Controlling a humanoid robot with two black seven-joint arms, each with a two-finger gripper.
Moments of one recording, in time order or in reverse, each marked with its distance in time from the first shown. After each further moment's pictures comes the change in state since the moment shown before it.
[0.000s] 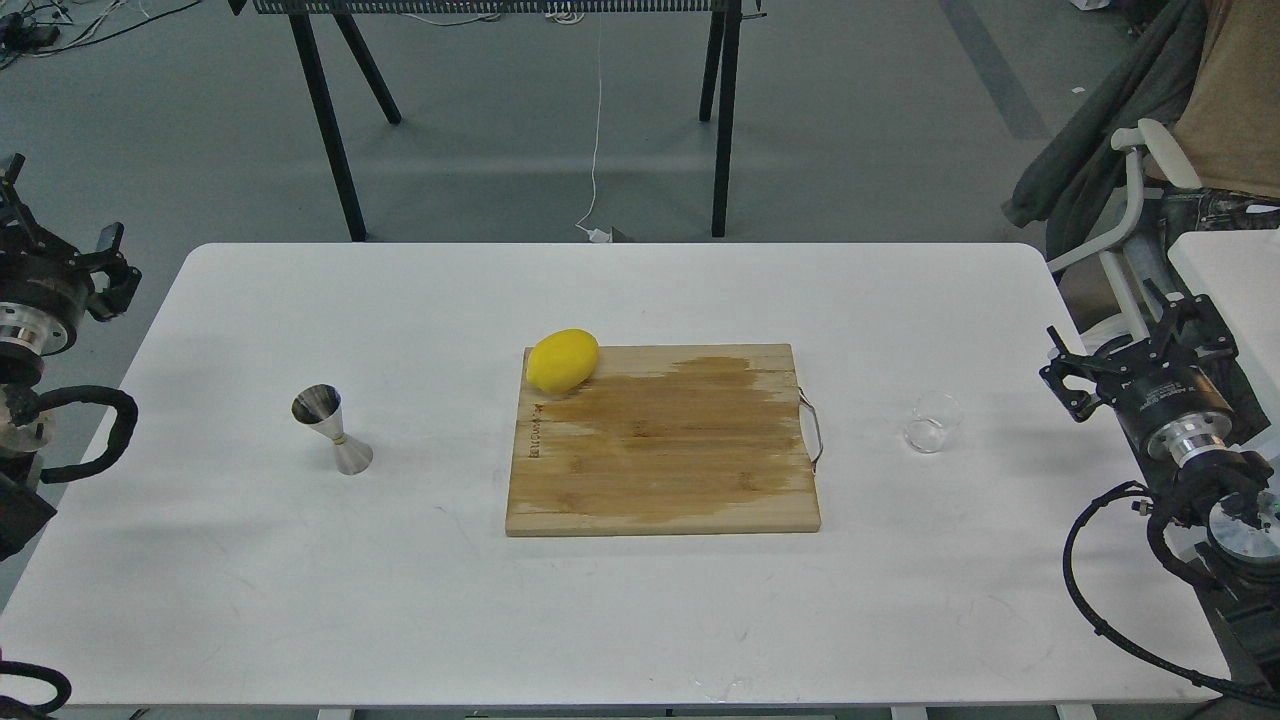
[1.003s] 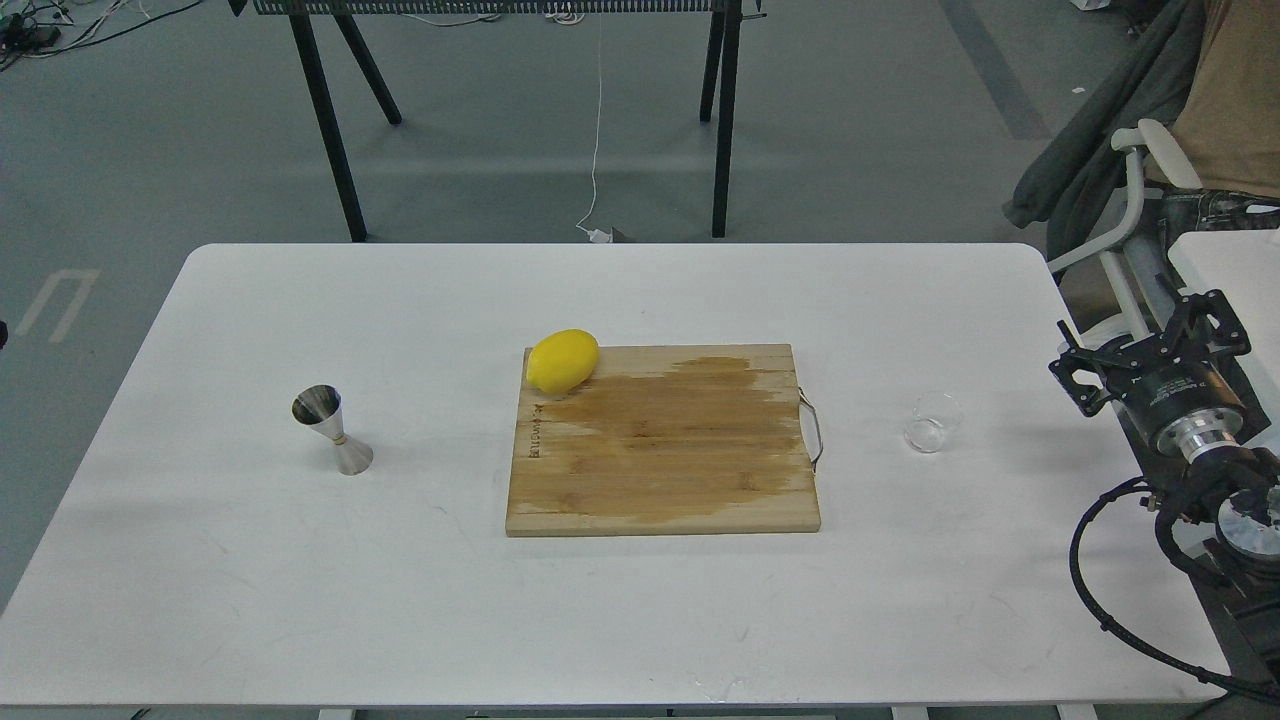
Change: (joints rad) left arm -0.219 0.103 0.360 0.156 0.096 0.000 -0.039; right arm -0.001 -0.008 0.015 0.000 0.000 0.000 0.000
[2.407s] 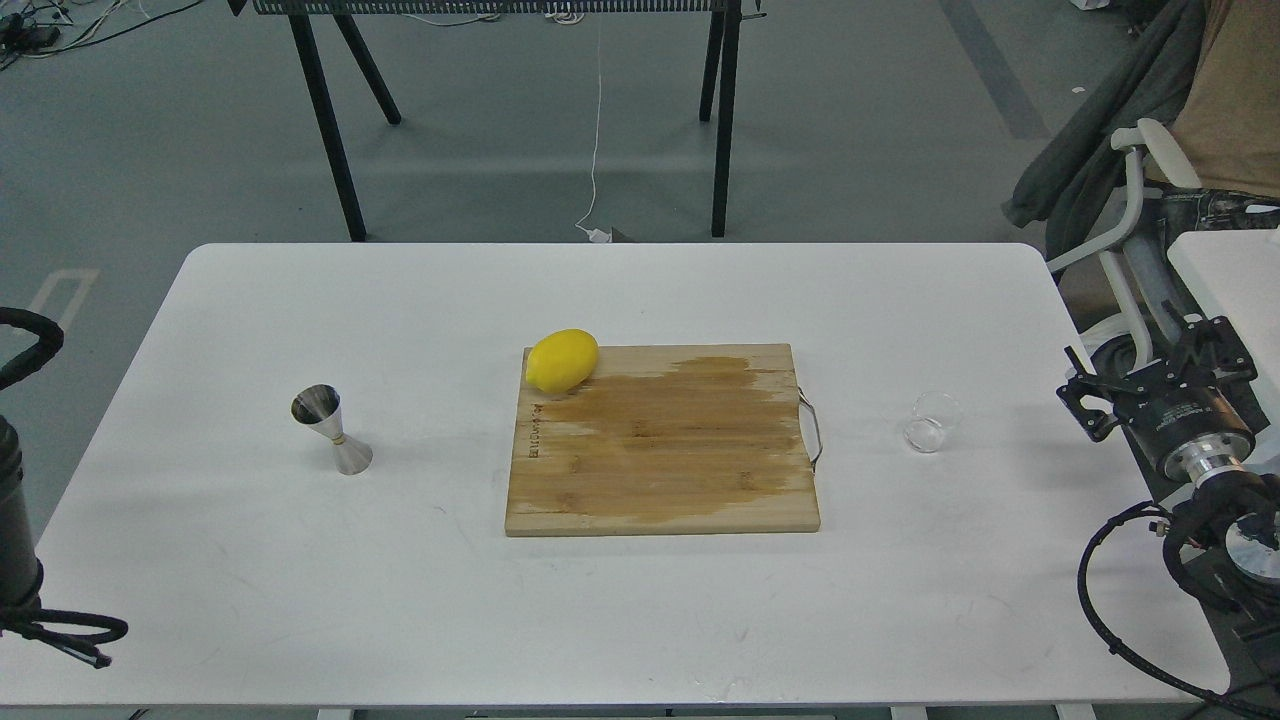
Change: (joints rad) left arm 0.004 -0.276 0.084 0.409 -0.040 0.000 -0.002; right arm -0.039 -0.007 0.000 -0.011 0.000 0.000 0.002
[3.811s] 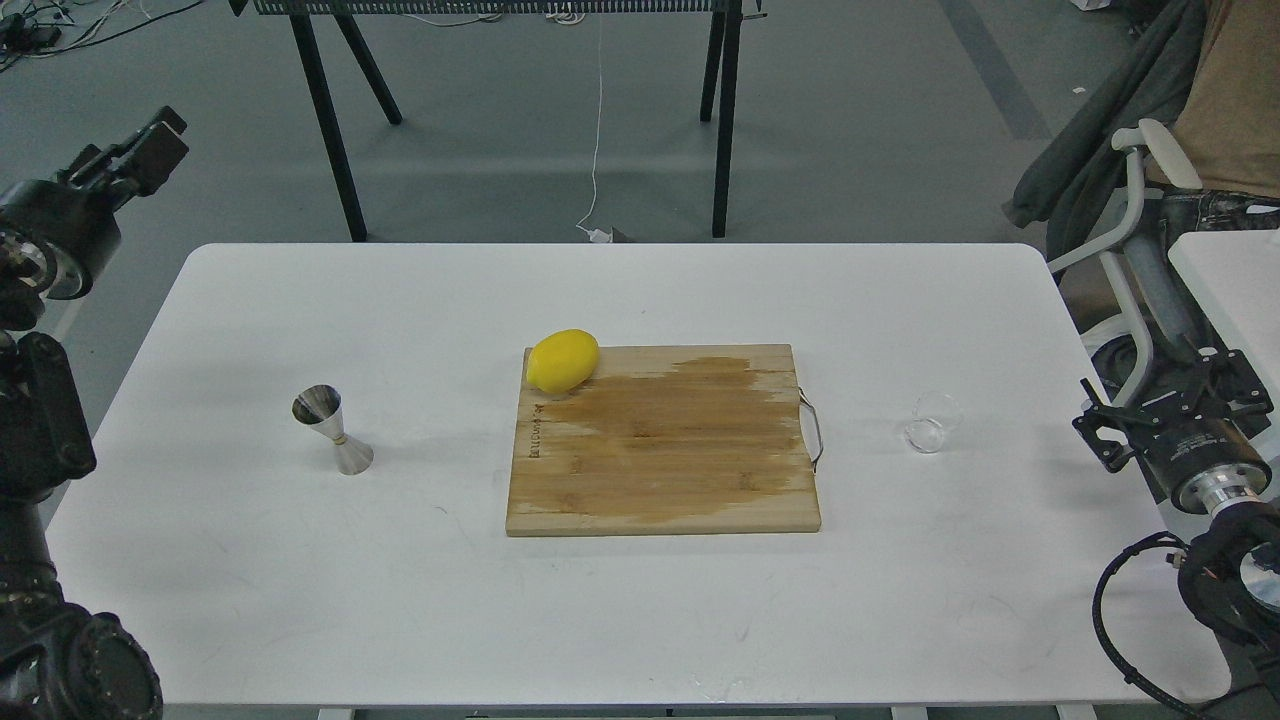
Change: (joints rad) left arm 0.552 -0.138 0.981 0.646 -0.151 0.137 0.000; right arm -0.049 -0.008 0.000 -0.022 -0.001 0.000 0.009
